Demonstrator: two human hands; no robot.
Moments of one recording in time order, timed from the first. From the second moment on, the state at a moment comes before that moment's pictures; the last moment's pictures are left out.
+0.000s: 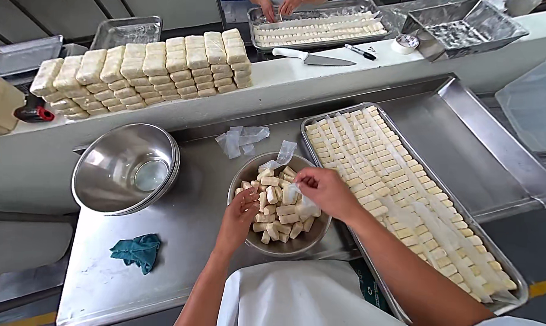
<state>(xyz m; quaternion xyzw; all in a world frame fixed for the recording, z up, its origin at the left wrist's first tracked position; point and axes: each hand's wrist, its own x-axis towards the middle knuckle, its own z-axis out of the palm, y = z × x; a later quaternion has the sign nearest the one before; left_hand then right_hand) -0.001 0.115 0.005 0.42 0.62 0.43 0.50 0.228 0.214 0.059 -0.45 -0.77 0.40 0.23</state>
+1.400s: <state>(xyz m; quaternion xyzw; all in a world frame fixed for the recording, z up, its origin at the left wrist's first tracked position) 0.024 0.125 -0.006 0.55 0.69 0.33 0.34 0.239 0.206 0.019 -0.51 -0.70 0.47 0.19</state>
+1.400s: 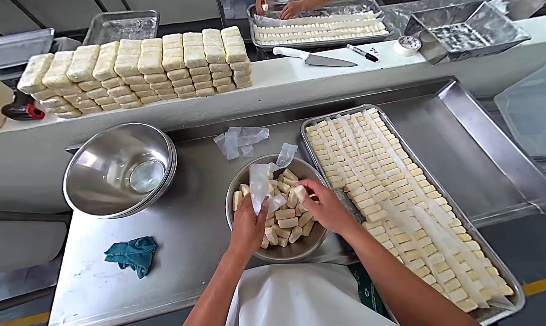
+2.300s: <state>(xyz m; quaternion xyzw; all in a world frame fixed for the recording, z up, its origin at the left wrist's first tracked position) -0.004 0.165 0.025 0.33 0.60 0.61 0.39 0.206 0.145 0.018 -0.28 -0.85 0.31 0.32</state>
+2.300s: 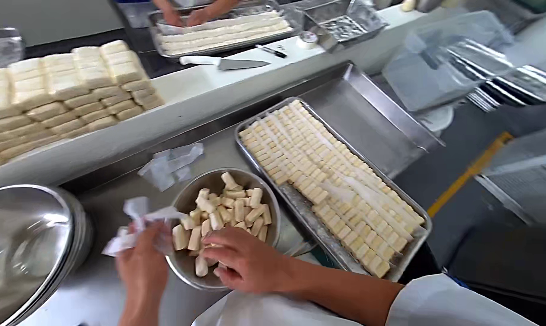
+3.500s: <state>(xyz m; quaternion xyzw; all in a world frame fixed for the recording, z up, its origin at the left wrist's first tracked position) -0.069 0.115 0.001 0.39 0.70 0.41 0.43 0.441 0.295 -0.015 -0.66 -0.70 0.28 0.00</state>
